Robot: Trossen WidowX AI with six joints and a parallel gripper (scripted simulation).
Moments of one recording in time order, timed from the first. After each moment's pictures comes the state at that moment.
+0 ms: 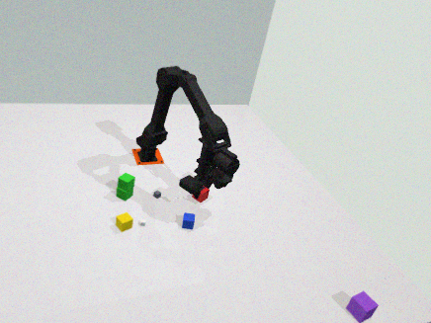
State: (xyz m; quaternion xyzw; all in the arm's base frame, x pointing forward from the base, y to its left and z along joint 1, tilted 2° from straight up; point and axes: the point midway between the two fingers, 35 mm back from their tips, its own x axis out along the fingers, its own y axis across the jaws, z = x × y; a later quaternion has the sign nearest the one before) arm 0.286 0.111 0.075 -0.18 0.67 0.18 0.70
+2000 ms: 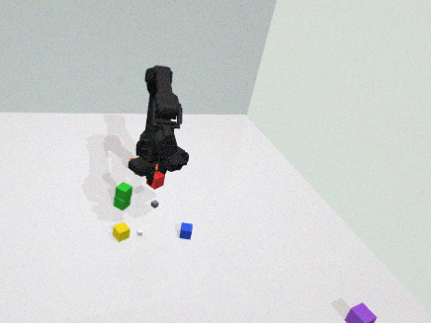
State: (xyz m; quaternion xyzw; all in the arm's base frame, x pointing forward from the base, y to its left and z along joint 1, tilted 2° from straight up) arm 0.265 -0.047 0.172 -0.18 0.67 0.16 0.71
